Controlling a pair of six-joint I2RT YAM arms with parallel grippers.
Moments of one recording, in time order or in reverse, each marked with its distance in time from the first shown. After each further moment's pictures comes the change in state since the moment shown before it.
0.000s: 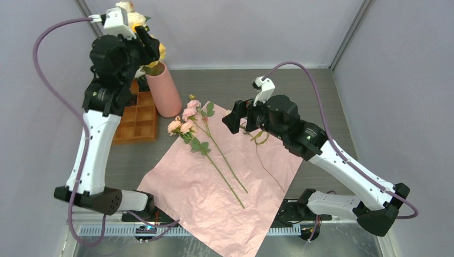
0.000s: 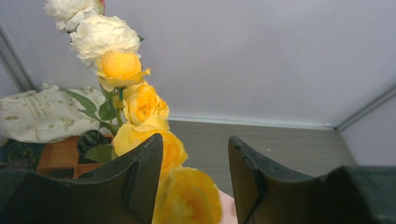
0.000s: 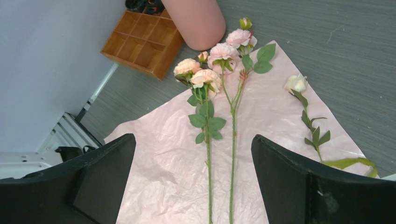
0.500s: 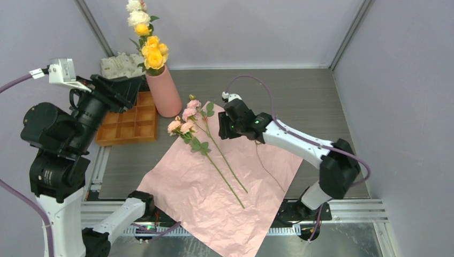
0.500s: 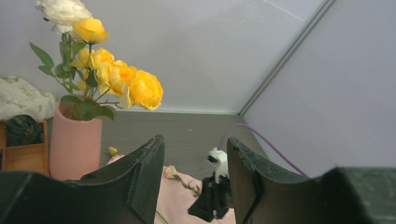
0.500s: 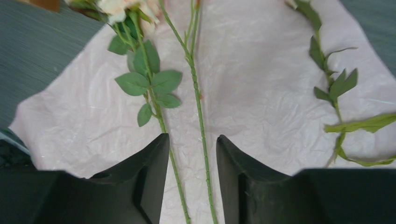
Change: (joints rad) left arm 0.000 -0.483 -0.114 -0.219 0.261 -0.219; right arm -0.001 0.432 -0.018 -0.021 0.039 0.069
